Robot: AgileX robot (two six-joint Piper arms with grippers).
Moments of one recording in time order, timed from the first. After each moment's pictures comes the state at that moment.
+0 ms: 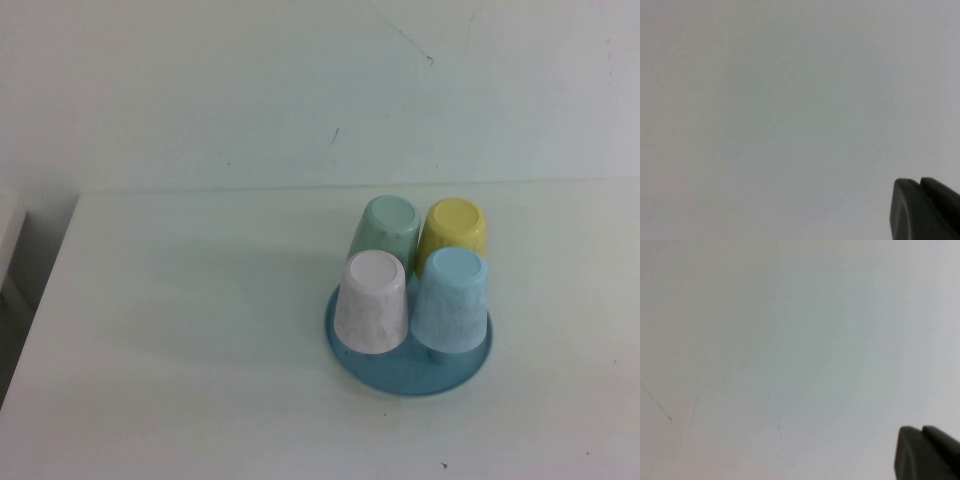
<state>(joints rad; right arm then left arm) -0.02 -0.01 0.03 0.05 -0.31 -0.23 0.01 -0.01 0.03 -0.12 -0.39 -0.06</state>
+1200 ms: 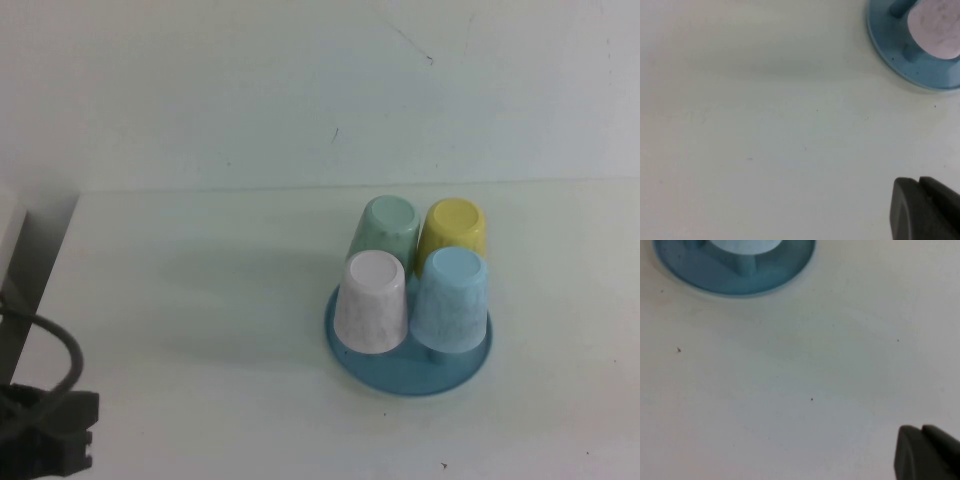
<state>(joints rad) -0.02 0.62 -0.38 0.39 0.69 -0.69 0.01 0.75 -0.57 -0.61 0.82 0.41</state>
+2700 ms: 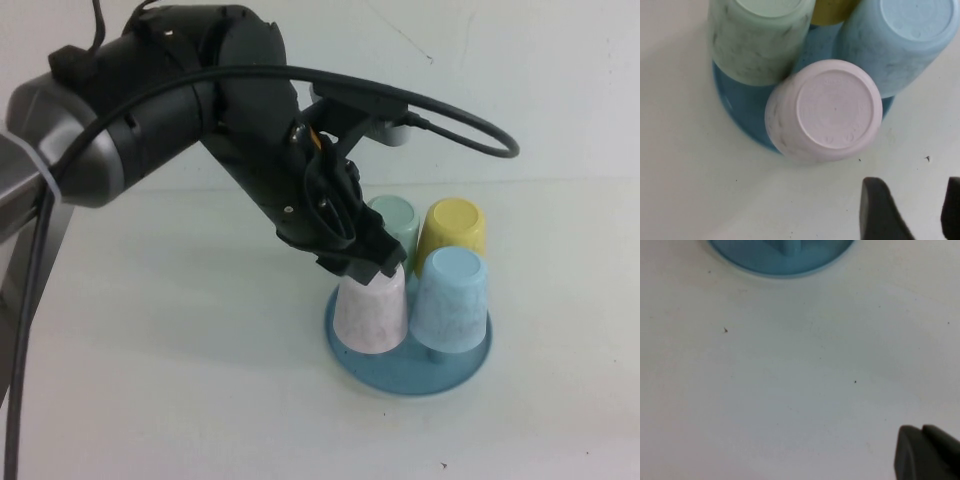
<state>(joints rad) -0.02 0.62 -0.38 0.47 0.80 -0.73 -0.60 1.73 -1.62 -0.27 1.11 0.20</state>
